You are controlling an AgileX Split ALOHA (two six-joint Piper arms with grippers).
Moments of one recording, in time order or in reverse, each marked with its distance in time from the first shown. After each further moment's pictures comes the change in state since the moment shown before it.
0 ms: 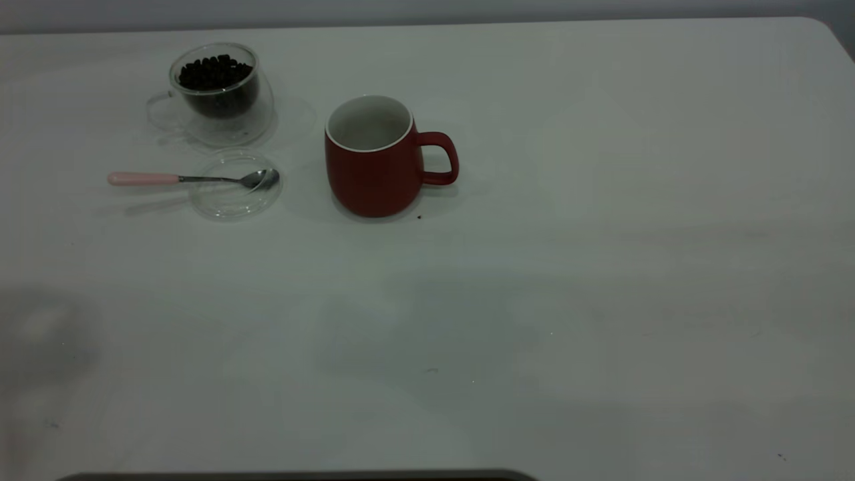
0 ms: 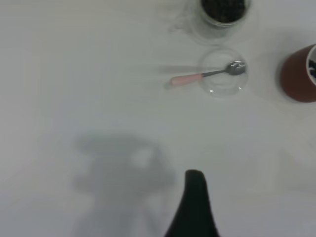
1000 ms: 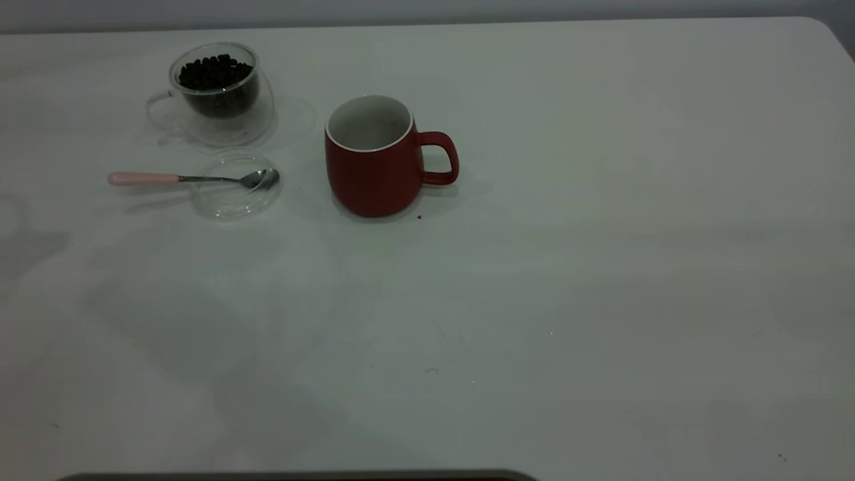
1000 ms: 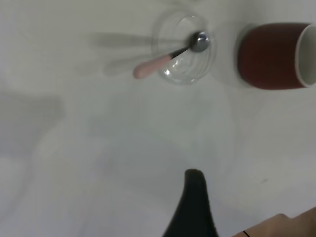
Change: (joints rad) left arm 0.505 0.793 -0.063 -0.732 0.035 0.897; right arm 0.000 0.000 0.000 0.000 0.001 0.000
